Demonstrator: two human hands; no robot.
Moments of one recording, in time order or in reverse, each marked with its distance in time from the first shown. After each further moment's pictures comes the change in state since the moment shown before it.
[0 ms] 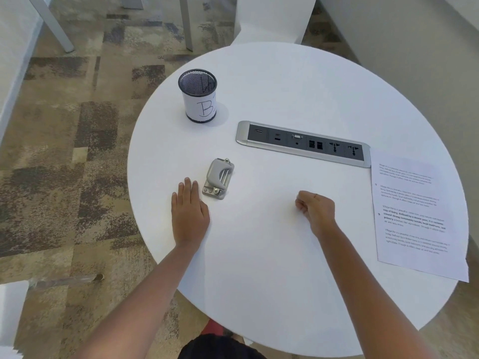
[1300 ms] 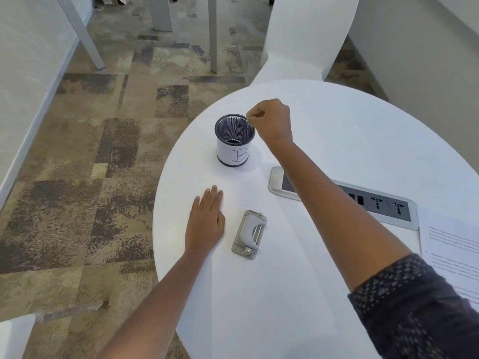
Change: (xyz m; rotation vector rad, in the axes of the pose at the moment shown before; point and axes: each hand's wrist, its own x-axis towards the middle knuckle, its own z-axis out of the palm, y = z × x) left_hand 0.110 -0.028 -0.010 0.046 -0.136 0.154; right_hand 0.038 -0.207 0.237 -0.565 -0.202 -0.776
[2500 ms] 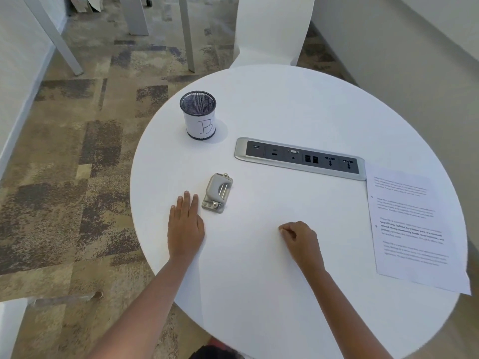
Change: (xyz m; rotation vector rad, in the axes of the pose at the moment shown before) left_hand -0.101 0.035 0.015 0.019 0.067 -0.100; right_hand -0.287 0.188 -0.066 -0.156 -0.078 0.315
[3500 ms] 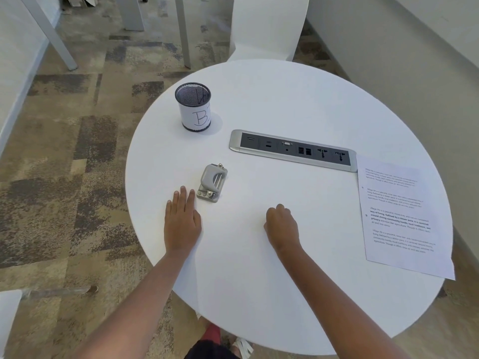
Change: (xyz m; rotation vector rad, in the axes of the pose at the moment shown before) left_hand -0.017 0.006 -0.001 -0.026 -0.017 -0.019; right_hand 0.000 -0.037 0.012 -0.599 -0.152 -0.102
